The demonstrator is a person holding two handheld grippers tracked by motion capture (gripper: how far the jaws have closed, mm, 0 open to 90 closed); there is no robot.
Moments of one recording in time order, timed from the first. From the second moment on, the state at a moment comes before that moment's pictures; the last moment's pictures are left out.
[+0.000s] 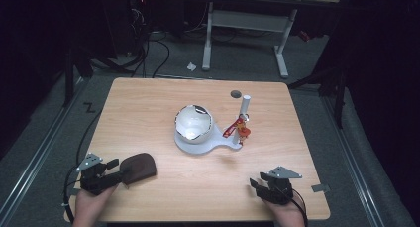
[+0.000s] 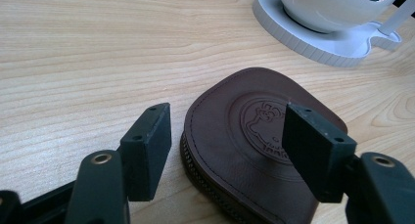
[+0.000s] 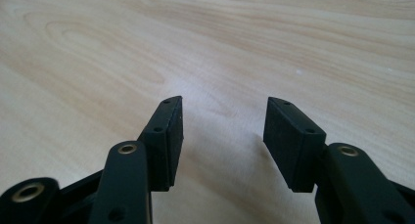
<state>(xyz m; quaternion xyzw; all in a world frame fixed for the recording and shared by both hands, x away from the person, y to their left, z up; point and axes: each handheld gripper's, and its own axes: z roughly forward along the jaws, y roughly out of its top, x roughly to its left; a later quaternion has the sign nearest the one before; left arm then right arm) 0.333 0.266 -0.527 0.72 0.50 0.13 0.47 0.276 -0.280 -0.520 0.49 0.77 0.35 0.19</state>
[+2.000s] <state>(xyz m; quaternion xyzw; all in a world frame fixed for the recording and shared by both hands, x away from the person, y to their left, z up) 0.324 0.257 -0.512 0.70 0.48 0.13 0.51 0.273 -0.299 -0.523 0.50 0.77 0.34 0.21</state>
